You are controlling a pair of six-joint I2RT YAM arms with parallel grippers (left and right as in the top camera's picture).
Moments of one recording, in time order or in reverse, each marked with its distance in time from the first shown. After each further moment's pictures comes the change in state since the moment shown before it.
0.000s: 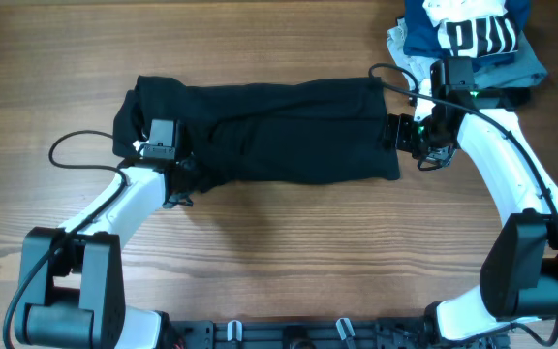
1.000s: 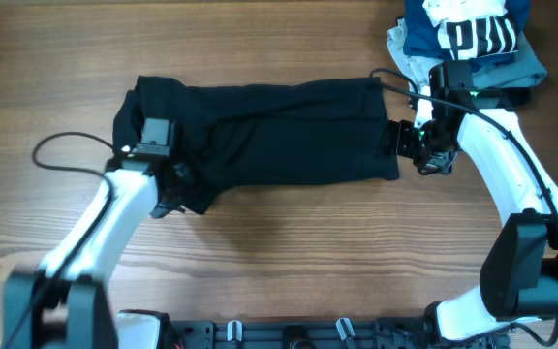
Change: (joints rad) left arm -0.002 -0.170 0.090 -0.372 -0.039 -0.006; right arm 0.000 0.000 0.000 -0.102 0.000 0.019
